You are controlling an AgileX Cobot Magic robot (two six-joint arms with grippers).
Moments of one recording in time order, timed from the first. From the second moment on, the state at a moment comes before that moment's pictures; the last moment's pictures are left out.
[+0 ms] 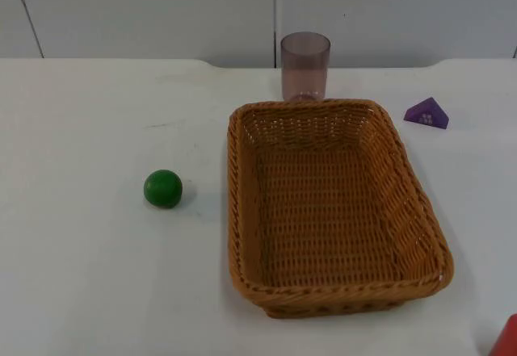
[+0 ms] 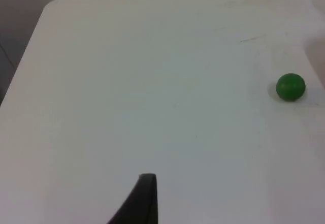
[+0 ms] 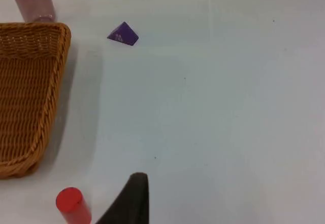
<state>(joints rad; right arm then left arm) 0.01 0.00 -0.52 -0.07 1.09 0.02 0.00 0.00 -0.50 0.00 1.08 0.02</state>
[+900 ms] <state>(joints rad) 0.01 0.80 -0.78 -0.05 0.78 0.01 0.00 0.93 -0.82 -0.09 0.91 0.02</state>
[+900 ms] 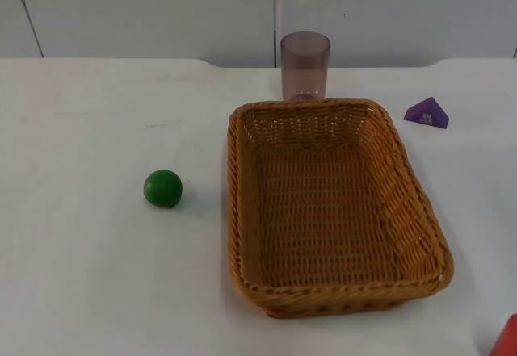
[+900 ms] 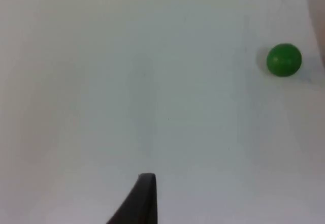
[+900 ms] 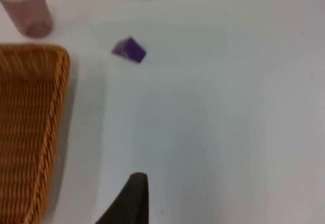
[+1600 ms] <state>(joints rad) 0.01 0.99 -0.78 -0.05 0.76 0.01 0.00 1.12 -0.82 -0.25 0.85 0.08</state>
